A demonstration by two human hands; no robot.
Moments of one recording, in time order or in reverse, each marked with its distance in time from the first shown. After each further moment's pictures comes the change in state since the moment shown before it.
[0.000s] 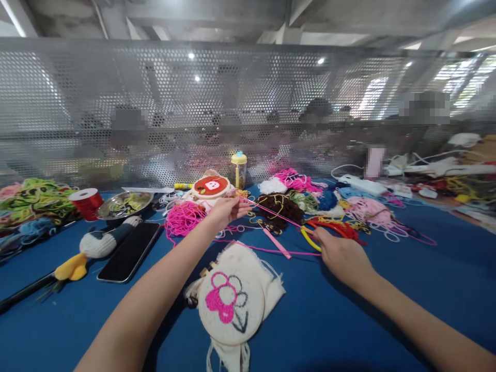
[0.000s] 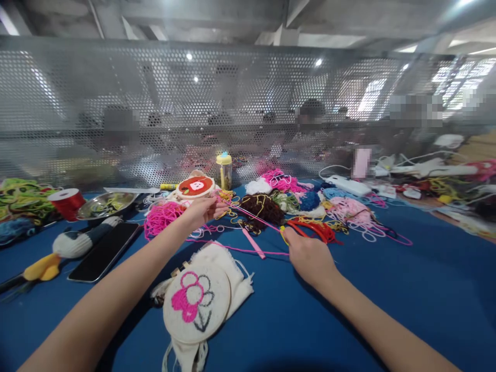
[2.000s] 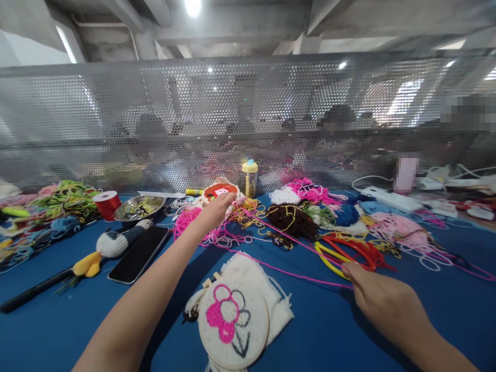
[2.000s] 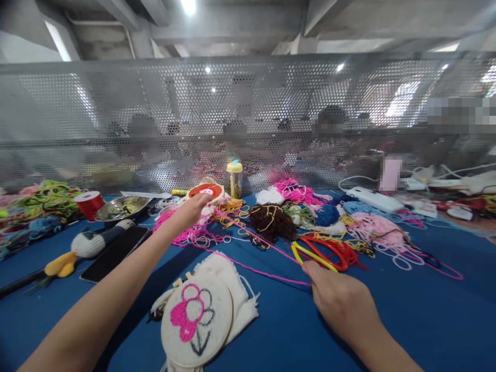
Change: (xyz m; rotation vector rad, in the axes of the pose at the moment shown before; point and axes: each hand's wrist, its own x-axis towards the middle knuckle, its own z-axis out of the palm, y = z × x) left_hand -0.006 0.027 -0.050 1.624 0.071 0.882; right_hand -0.016 0.012 -0.015 0.007 0.482 -0.297
